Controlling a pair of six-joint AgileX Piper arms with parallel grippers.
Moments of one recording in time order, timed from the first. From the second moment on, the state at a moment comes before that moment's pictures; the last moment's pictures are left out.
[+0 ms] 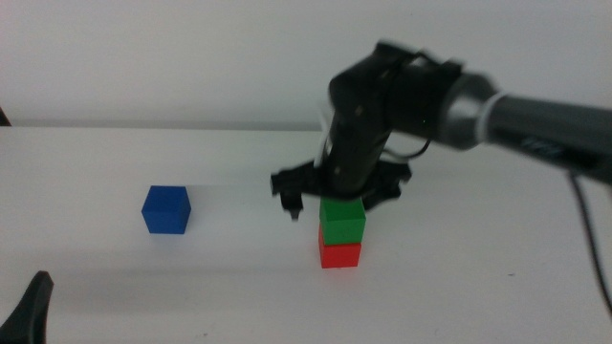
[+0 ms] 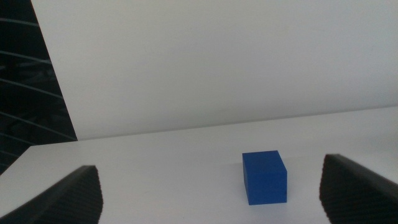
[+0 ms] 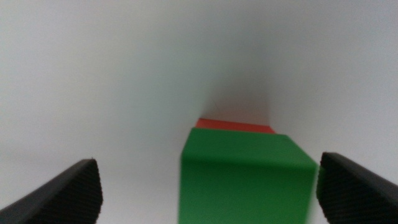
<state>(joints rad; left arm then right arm) 0.00 0.00 0.00 -0.01 0.14 0.06 0.69 2.09 -1.71 -0.09 1.05 0.54</state>
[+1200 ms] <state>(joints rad) 0.00 0.00 0.00 -0.01 0.14 0.06 0.61 0.69 -0.76 0.06 0.74 -0.04</state>
